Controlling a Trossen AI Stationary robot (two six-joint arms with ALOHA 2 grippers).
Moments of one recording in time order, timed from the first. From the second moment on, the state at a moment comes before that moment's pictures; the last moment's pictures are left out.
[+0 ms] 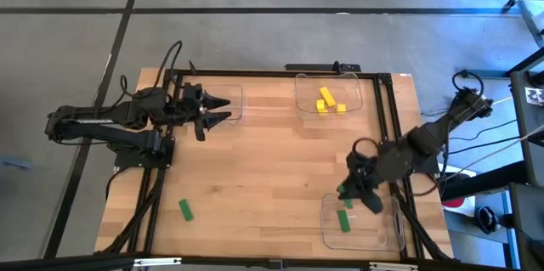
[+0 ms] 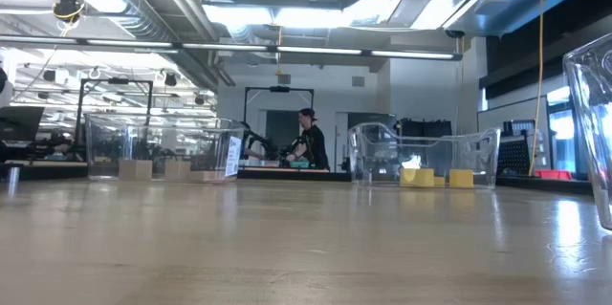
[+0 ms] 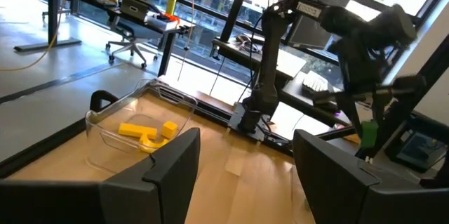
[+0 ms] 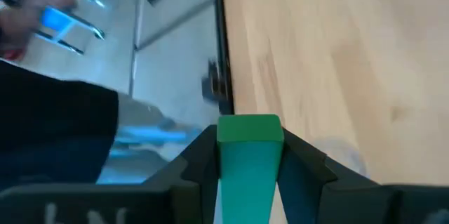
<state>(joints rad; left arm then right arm) 0.07 0.71 0.71 0.02 -0.14 -0.36 0.63 1.10 1.09 -0.63 0.08 0.93</state>
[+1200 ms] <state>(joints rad) 0.07 0.71 0.71 0.02 -0.21 -0.33 0.96 1.33 0.71 -0.64 -0.04 2.09</state>
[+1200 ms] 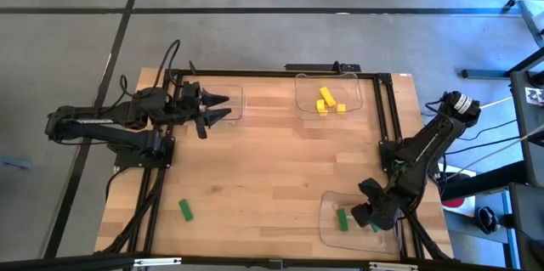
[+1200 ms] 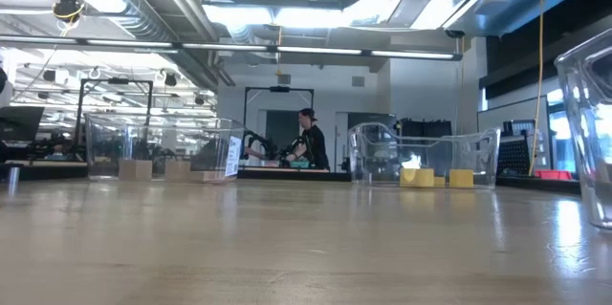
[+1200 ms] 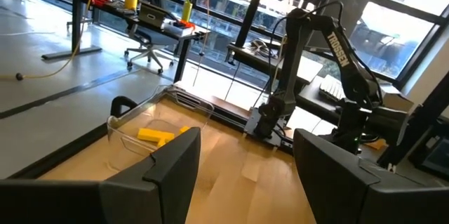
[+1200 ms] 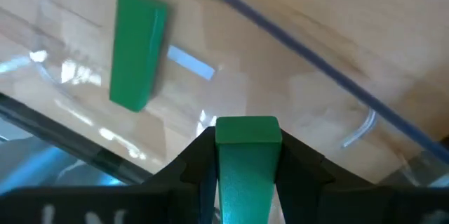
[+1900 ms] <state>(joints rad) 0.07 0.71 0.71 0.02 -0.21 -0.33 0.96 1.31 0.74 -0.60 -0.10 2.06</state>
